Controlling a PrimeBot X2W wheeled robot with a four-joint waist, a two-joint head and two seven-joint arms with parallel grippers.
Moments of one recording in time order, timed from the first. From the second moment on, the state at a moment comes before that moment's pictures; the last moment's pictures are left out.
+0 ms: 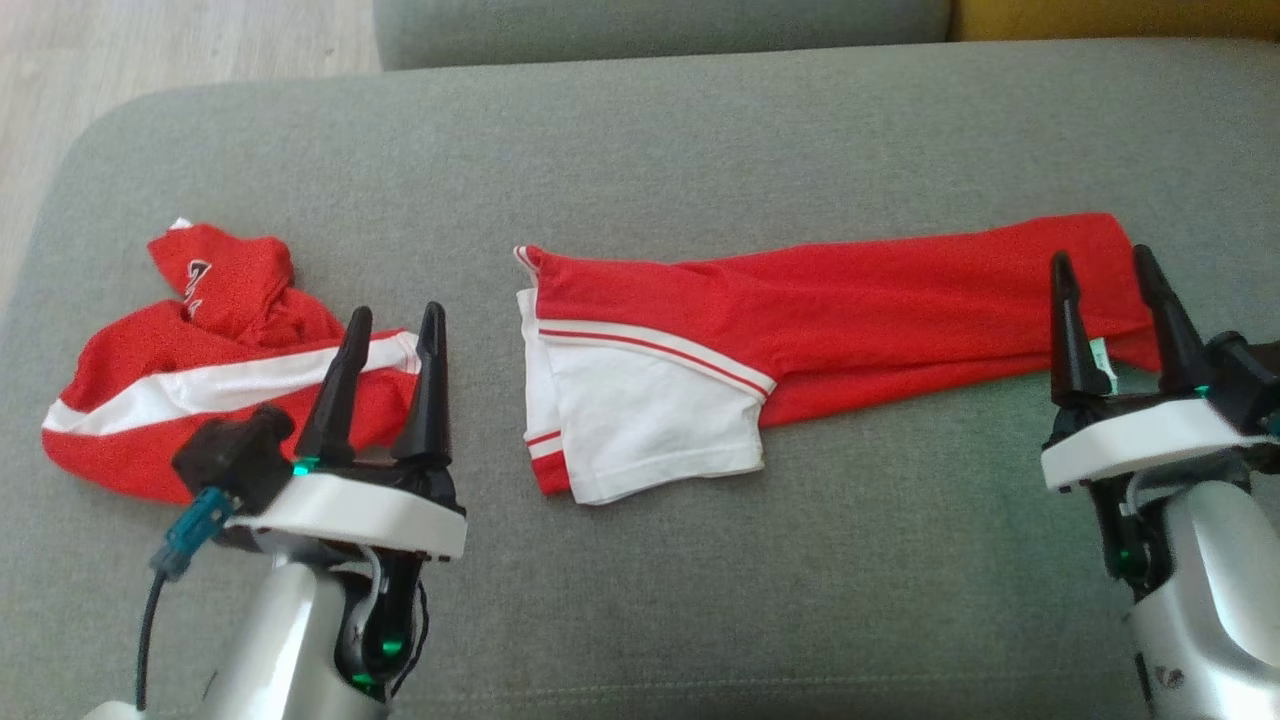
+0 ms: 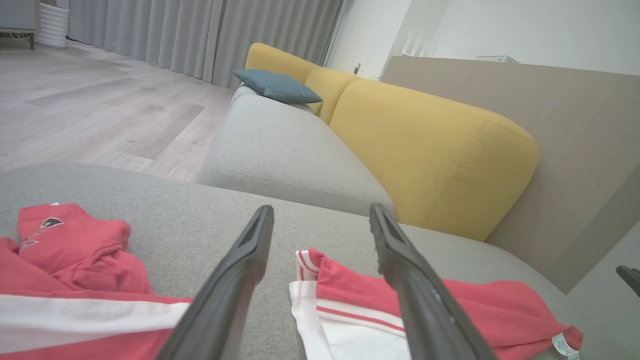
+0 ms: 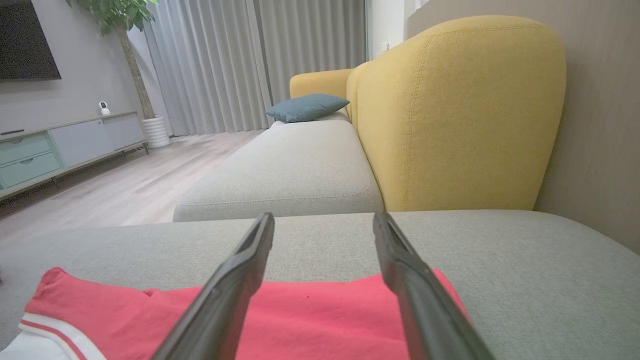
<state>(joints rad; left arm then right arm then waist) -0.18 0.08 -0.24 0.16 -0.45 -0.02 -0.26 -0.30 -0.19 0.04 0.40 0.25 0.13 -0.22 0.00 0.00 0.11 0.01</state>
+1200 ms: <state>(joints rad) -0.33 0.04 -0.21 0.22 -0.43 -0.10 -0.26 -0.64 -0.14 -0.46 0.74 0.07 0.13 0.14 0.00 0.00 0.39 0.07</state>
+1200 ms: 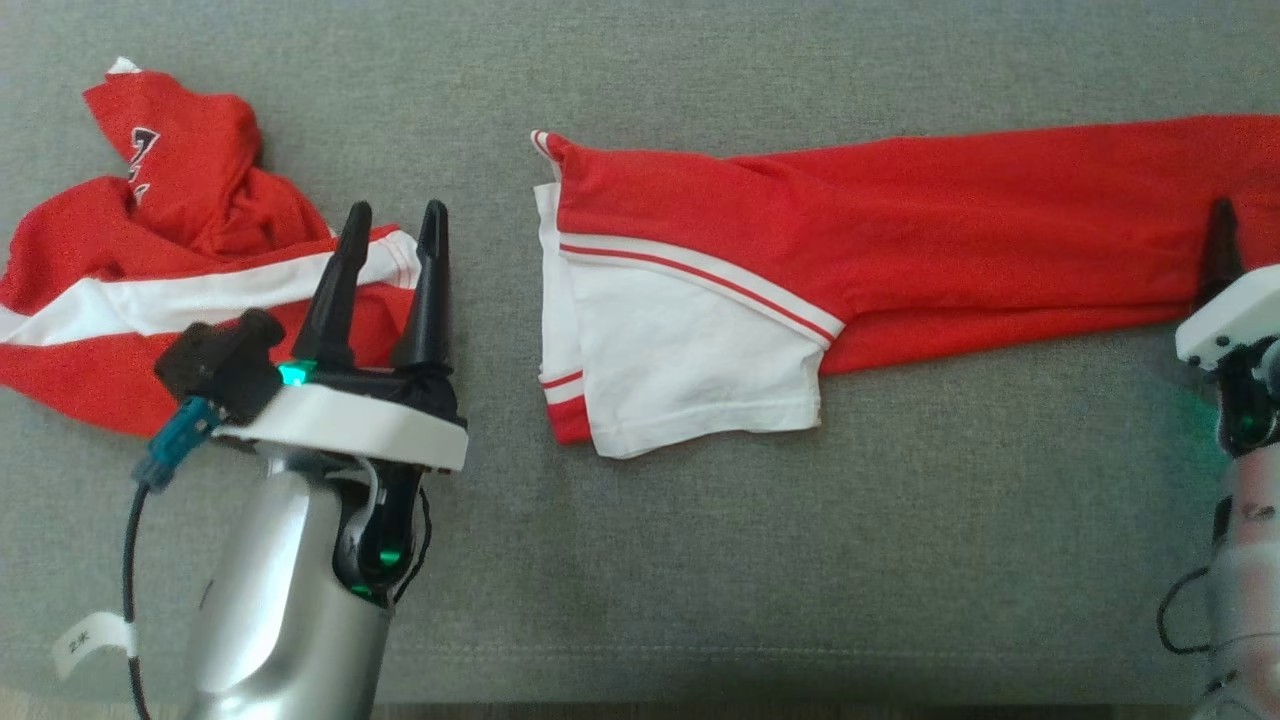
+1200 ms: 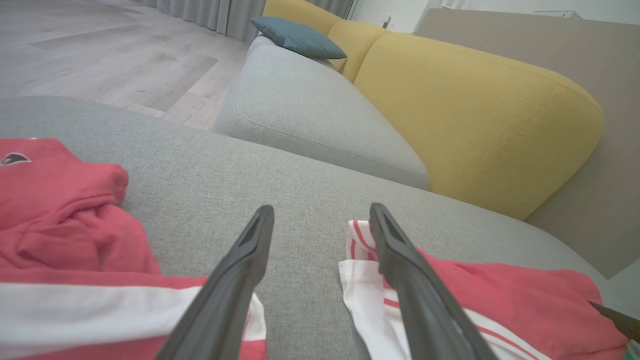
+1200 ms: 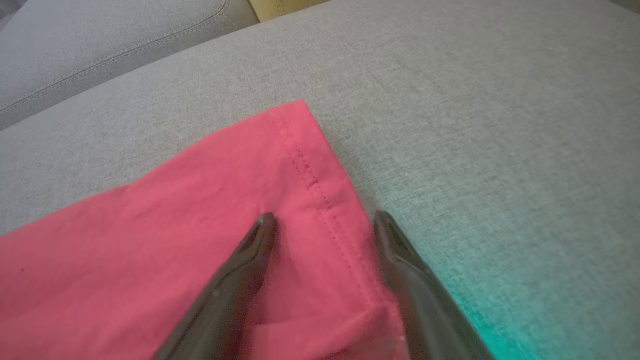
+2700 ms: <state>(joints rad) -0.17 0.04 -0.21 0.26 -0.49 -0.08 -0.26 -0.48 -0.06 -0.12 0.56 0.36 0.13 0.15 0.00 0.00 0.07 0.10</state>
